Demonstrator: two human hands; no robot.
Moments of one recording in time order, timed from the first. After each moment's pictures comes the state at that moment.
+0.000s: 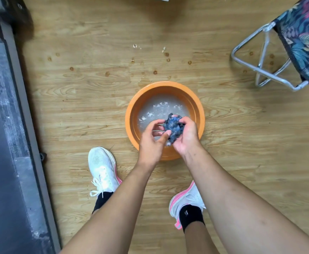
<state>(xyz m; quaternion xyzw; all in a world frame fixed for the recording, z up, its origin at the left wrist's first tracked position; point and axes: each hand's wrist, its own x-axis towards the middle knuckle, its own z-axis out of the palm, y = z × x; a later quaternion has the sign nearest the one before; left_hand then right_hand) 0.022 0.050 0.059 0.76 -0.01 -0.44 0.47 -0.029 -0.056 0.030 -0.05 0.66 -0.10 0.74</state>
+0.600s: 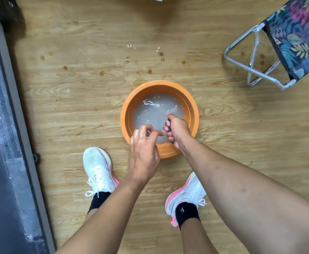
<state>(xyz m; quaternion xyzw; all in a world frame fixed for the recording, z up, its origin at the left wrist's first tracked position) 0.015 0.082 0.079 0.87 -0.35 -0.28 0.22 -0.023 -0.062 0.028 -0.29 0.70 0.09 0.65</state>
